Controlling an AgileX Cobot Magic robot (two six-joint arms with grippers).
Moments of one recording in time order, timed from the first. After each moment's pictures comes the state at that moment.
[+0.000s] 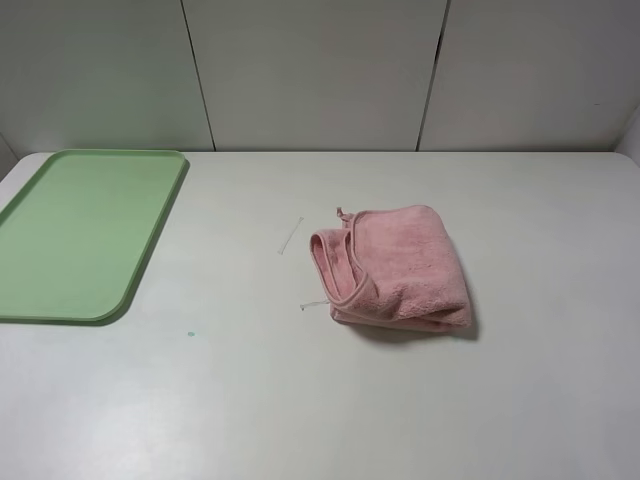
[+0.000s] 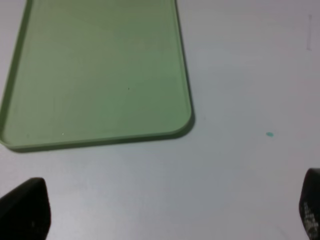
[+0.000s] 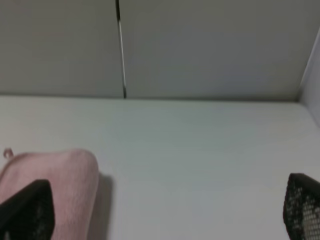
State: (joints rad) left arm -0.02 -0.01 -0.49 0.01 1.06 0.07; right arm 0.06 0.04 -0.49 -0.01 0.79 -0.04
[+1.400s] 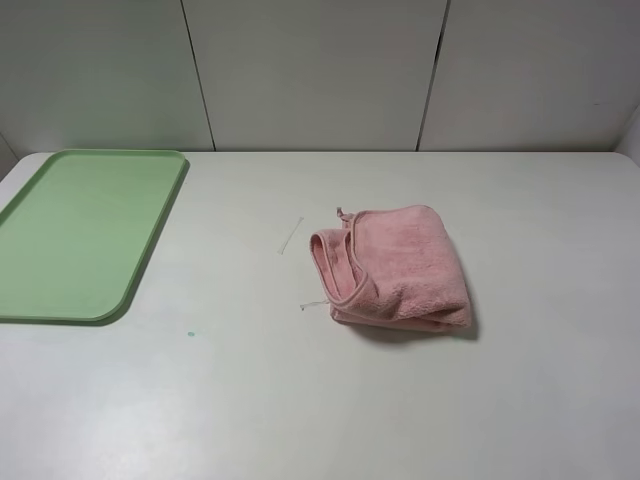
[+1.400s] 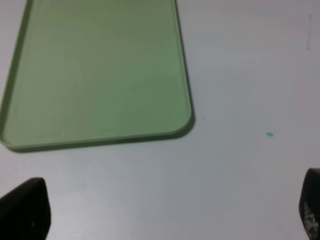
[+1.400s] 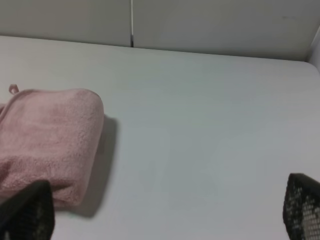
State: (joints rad) left arm -0.02 -0.01 -0.49 0.01 1.06 0.07; right arm 0.06 -0.01 -0.50 0.02 1.02 -0.11
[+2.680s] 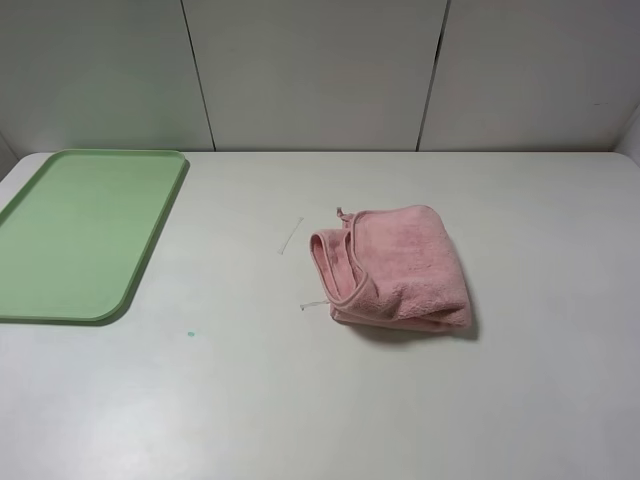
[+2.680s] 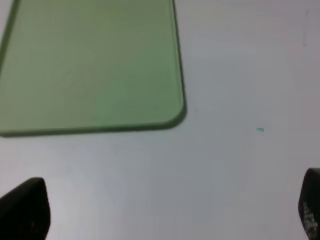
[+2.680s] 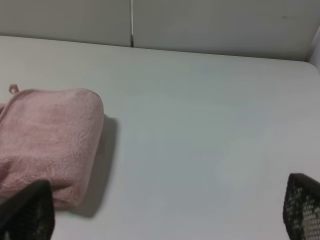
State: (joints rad) left arm -0.02 0.05 -0.49 -0.01 1.06 0.01; right arm 0.06 -0.01 -0.50 0.02 1.02 -0.11
